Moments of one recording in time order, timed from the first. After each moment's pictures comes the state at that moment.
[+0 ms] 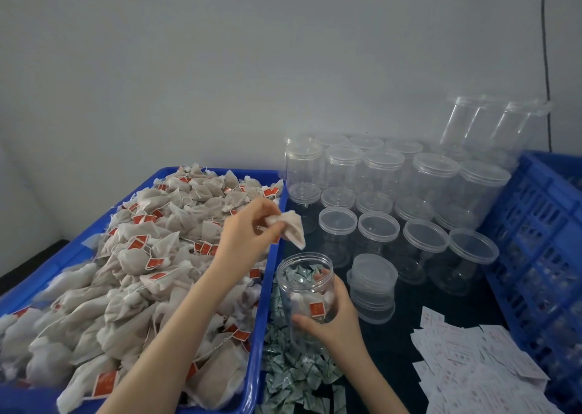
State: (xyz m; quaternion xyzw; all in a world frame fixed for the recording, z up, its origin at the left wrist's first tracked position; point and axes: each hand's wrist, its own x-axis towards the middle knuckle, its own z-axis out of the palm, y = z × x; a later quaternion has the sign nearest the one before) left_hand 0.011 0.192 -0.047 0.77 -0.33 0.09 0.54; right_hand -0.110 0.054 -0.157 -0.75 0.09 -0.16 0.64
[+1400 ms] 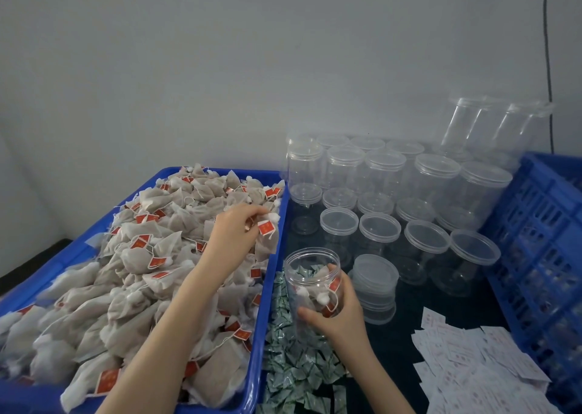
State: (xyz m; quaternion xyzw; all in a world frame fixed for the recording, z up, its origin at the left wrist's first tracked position) left_hand 0.036 0.204 -0.052 0.88 -0.27 0.16 0.36; right_hand -0.109 0.050 -0.150 -0.73 0.11 -0.17 0.65
